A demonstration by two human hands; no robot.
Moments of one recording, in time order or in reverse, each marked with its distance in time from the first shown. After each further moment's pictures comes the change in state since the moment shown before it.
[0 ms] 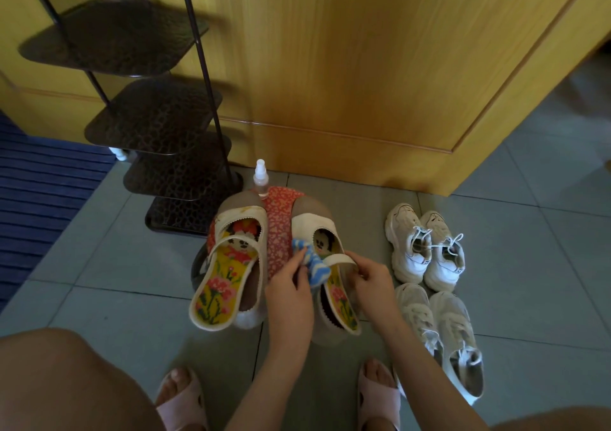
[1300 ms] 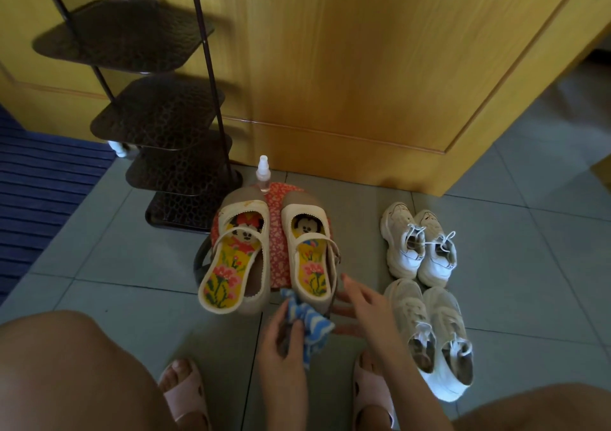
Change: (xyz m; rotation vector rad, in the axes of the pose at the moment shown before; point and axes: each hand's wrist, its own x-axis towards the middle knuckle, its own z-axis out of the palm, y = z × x) left_hand -0.072 -0.043 -0.012 -0.463 0.126 -0.246; right_hand -0.060 -0.012 0.005 0.384 -0.051 0.414
